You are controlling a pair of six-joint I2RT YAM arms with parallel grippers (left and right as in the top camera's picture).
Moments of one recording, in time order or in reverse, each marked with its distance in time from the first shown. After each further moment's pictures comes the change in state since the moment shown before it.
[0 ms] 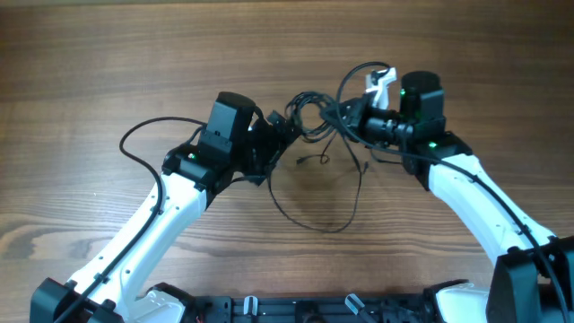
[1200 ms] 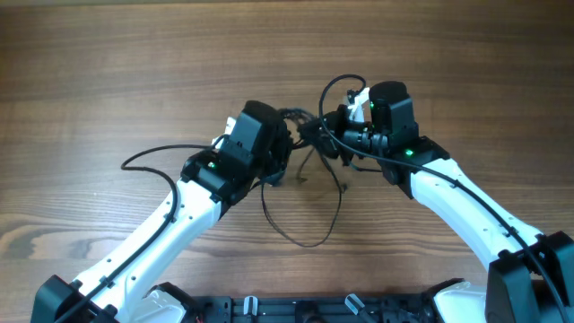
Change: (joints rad) left arm -0.136 0.000 0.006 -0.016 -0.318 -0.446; right arm 0.122 0.008 -0.002 -0.039 0.063 0.285
